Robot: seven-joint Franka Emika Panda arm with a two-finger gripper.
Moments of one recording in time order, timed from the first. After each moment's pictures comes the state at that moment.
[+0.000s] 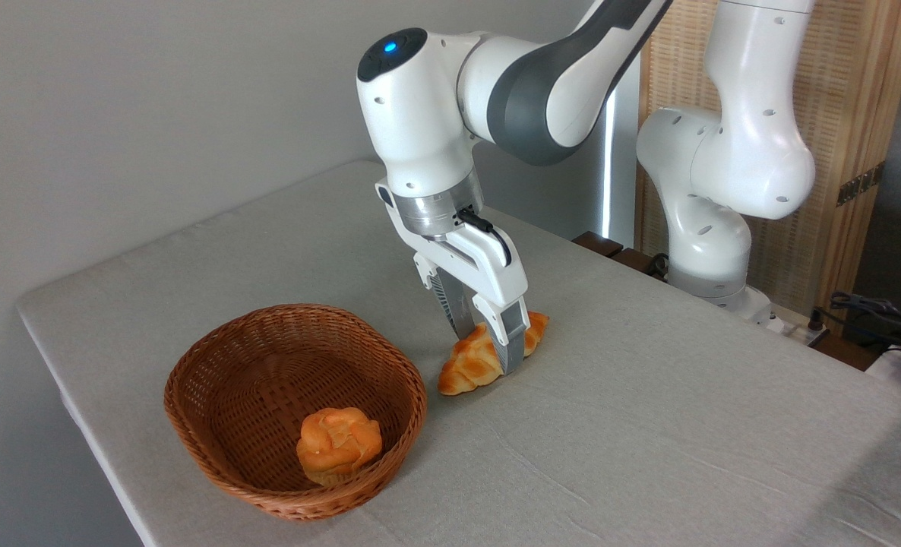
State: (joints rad) arm -0.12 -0.28 0.02 -2.38 0.01 1.94 0.76
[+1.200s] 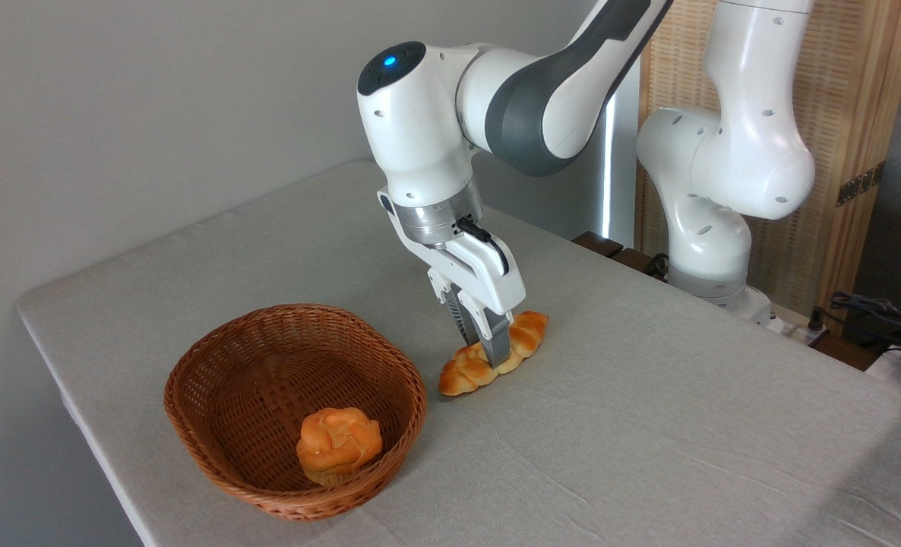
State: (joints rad) arm -0.13 -0.26 0.02 -2.39 0.01 1.96 0.77
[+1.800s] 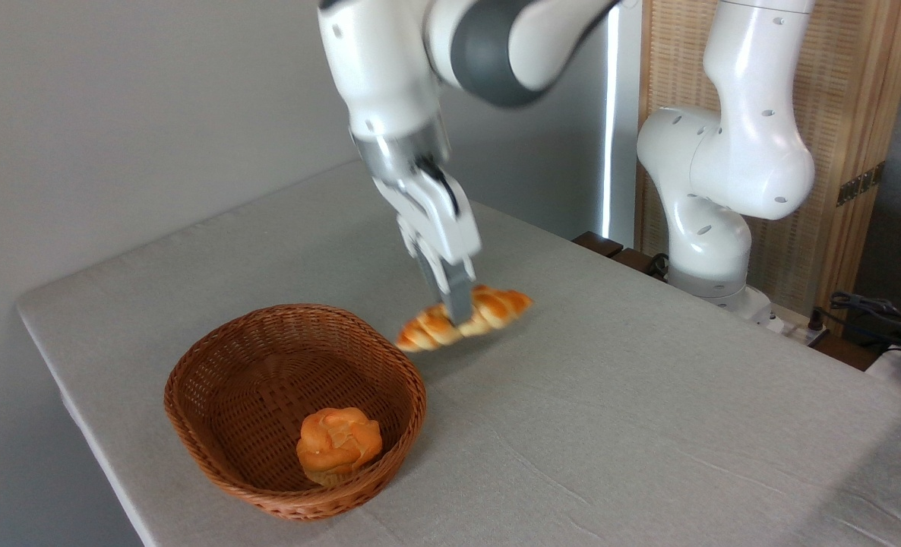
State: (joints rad) arm -0.14 -0.27 -0.01 -2.20 0.01 1.82 0.88
